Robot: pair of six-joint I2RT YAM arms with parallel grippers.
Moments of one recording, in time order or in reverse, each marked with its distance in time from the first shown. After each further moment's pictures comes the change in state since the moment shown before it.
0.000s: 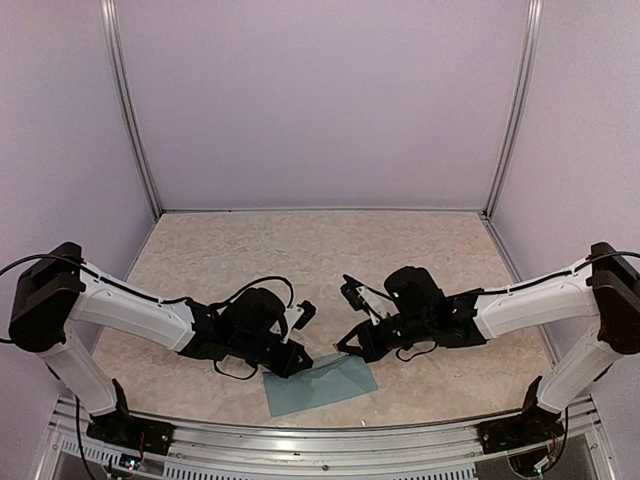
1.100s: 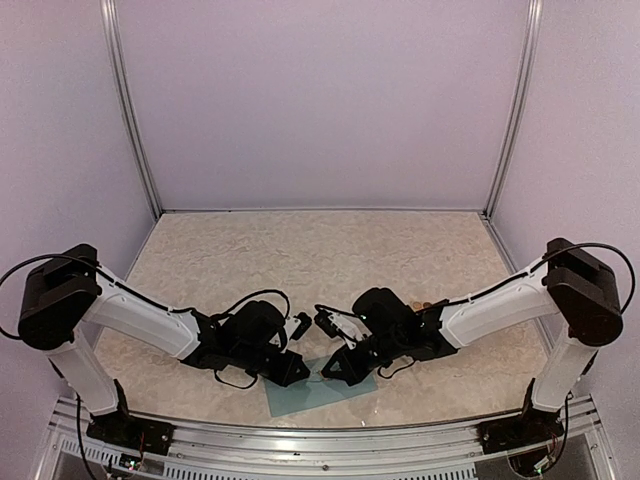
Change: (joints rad) left arm -0.012 0.058 -0.060 0.087 0.001 -0.071; right arm 0.090 0.209 0.092 -0.011 -0.033 -0.050
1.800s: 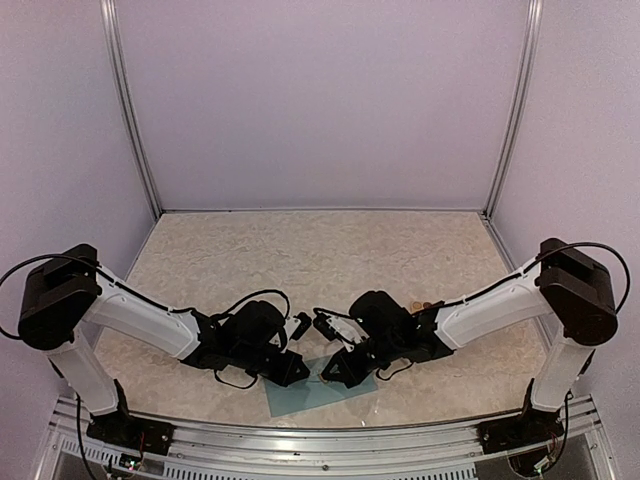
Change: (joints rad) left arm 0.000 0.000 0.000 0.000 -0.001 0.000; right arm 0.007 0.029 0.011 -0.010 0.014 -0.006
